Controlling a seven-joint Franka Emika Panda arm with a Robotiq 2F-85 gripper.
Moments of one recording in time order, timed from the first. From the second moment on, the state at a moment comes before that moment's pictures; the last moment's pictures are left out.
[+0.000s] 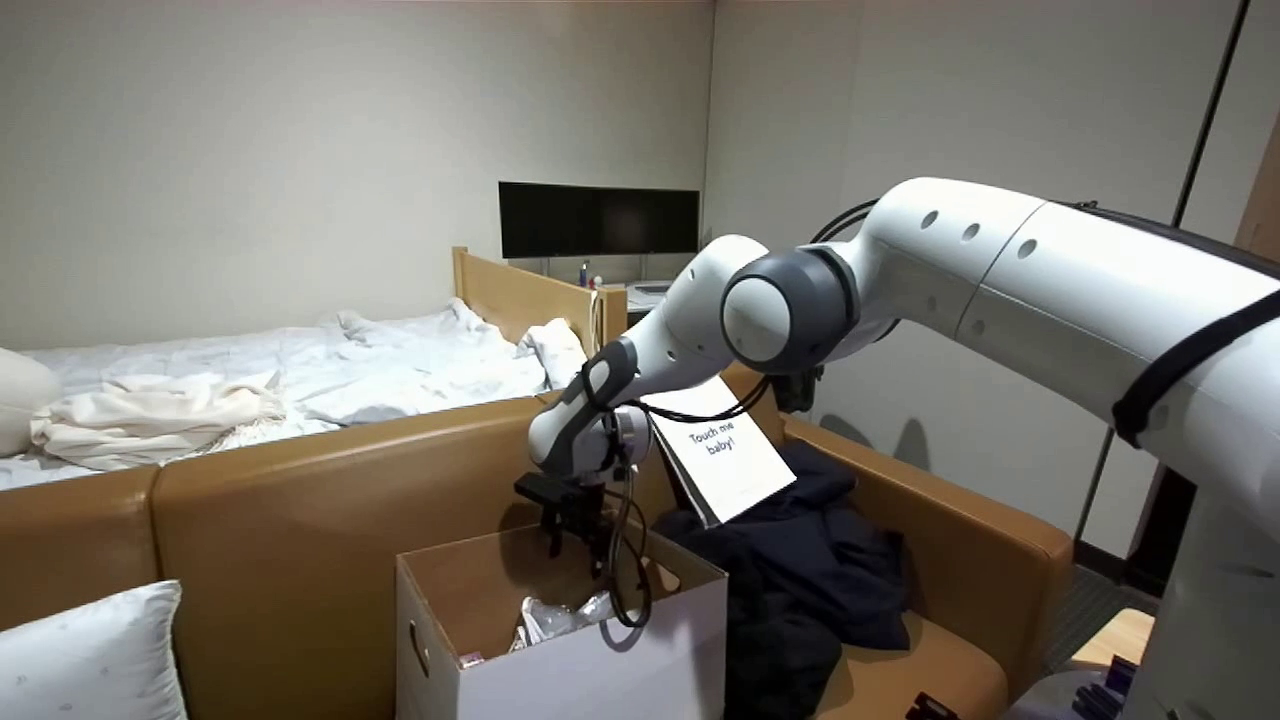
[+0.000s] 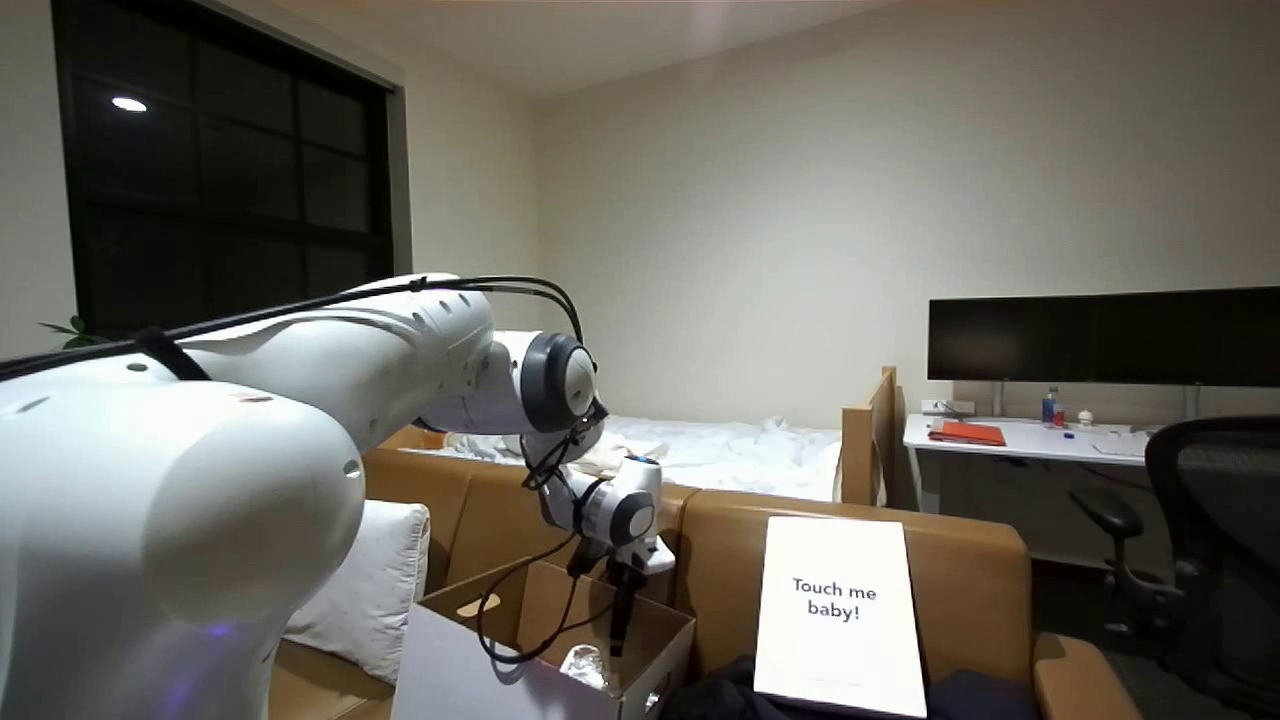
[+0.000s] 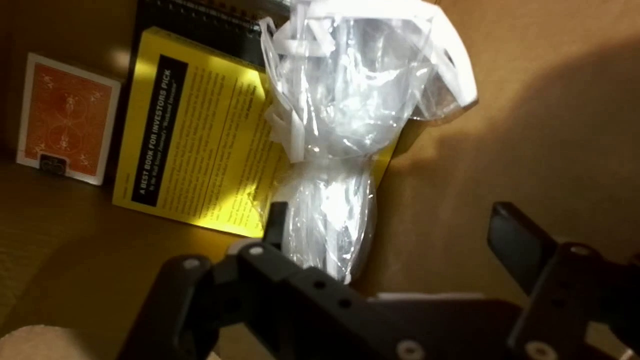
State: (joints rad) arm 0.20 1.24 -0.03 -1.20 0.26 2.41 1.18
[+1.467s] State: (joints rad) arm 0.01 1.39 0.13 -0.91 0.37 1.75 1.10
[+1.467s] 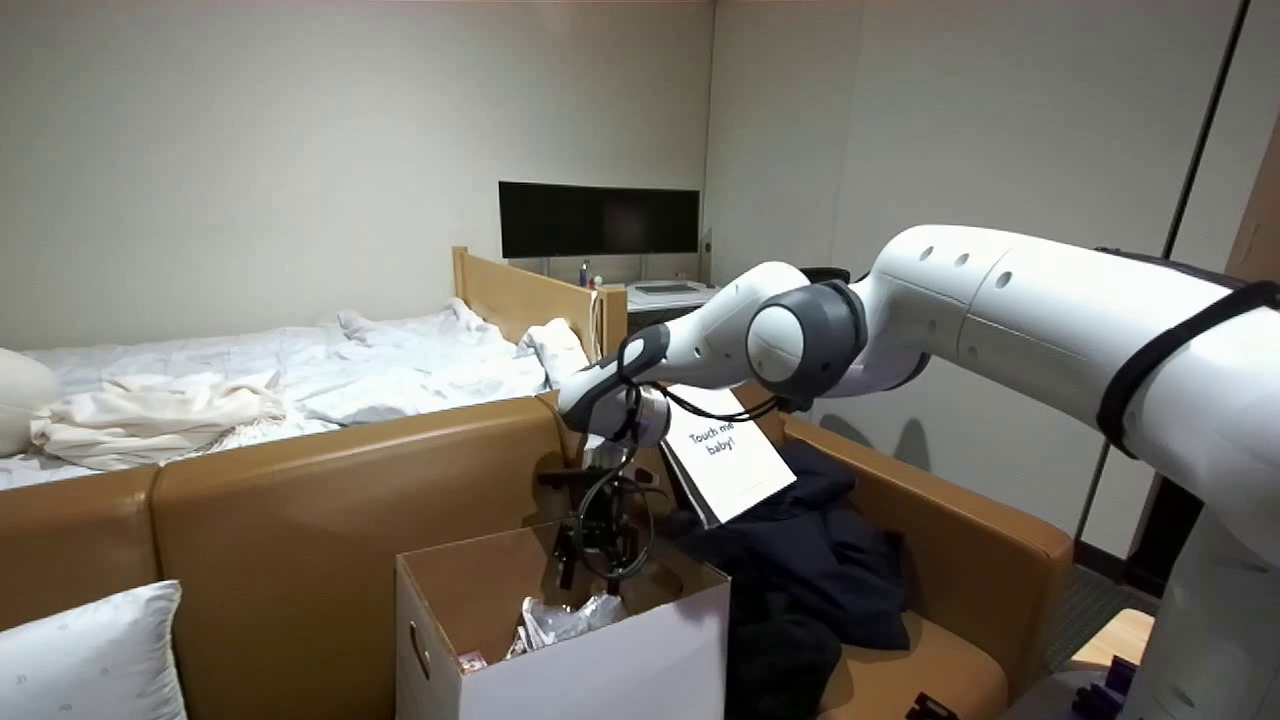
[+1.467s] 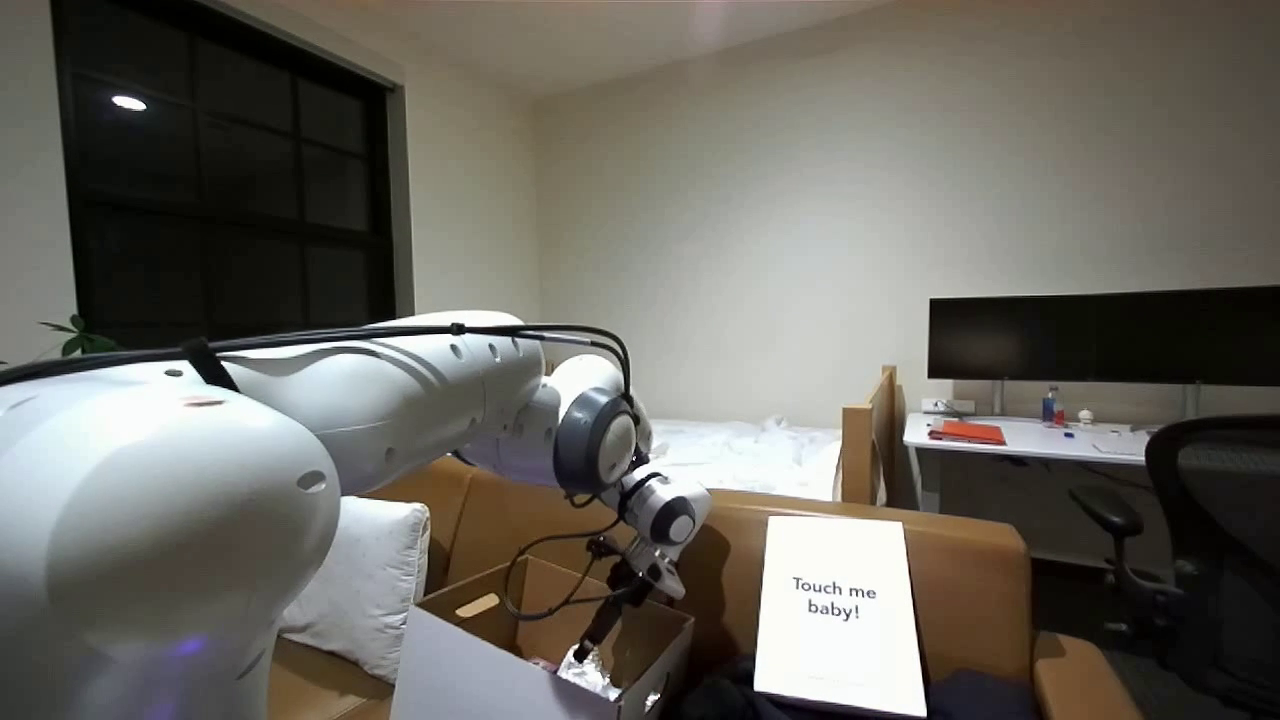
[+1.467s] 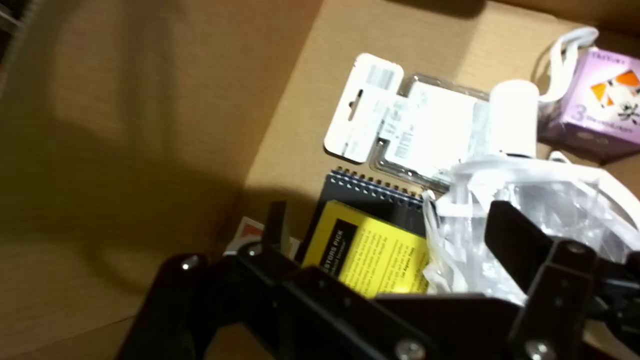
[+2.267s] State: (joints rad) arm 0.16 1.49 0.04 -0.94 0.35 2.32 1.22
